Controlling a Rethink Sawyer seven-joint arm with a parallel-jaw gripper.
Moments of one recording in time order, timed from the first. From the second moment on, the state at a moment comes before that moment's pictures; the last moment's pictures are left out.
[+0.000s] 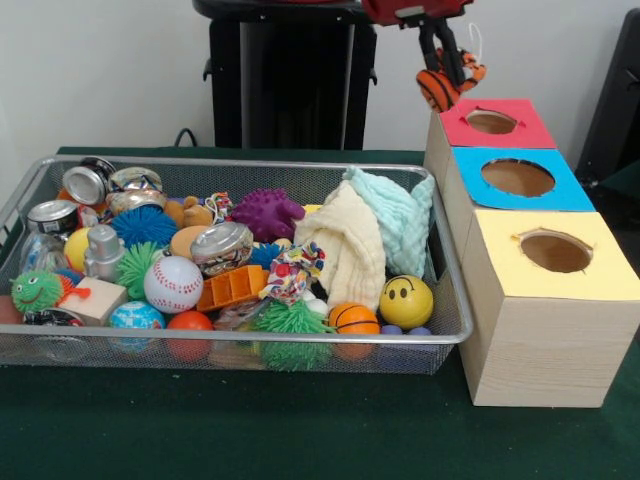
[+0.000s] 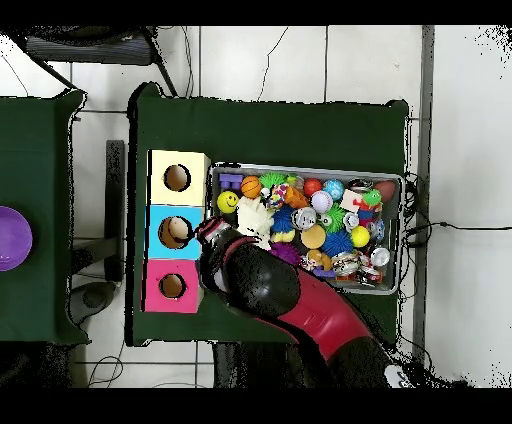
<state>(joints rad) -0.63 -1.04 0.57 2.30 0.46 0.25 1.98</state>
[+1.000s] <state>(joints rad) -0.66 -0.94 0.86 2.60 0.53 0.17 2.09</state>
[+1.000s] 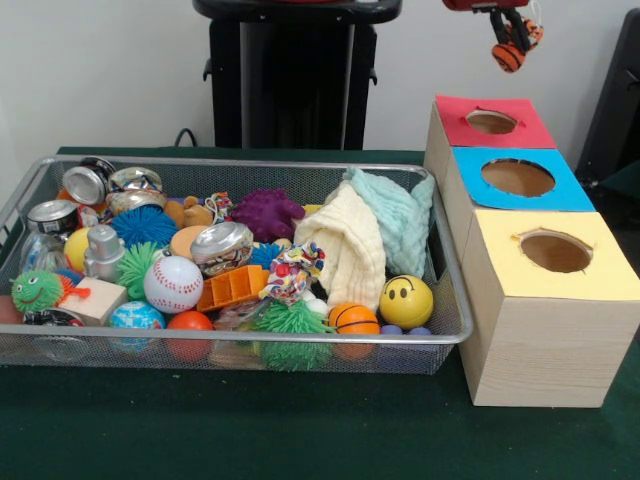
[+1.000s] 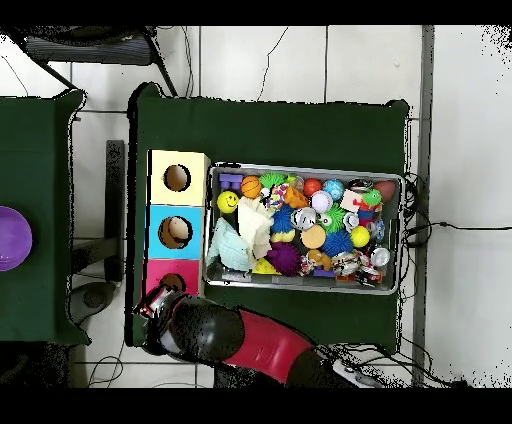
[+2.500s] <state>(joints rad) -0.64 -0.81 0.80 2.57 0.44 0.00 2.13</state>
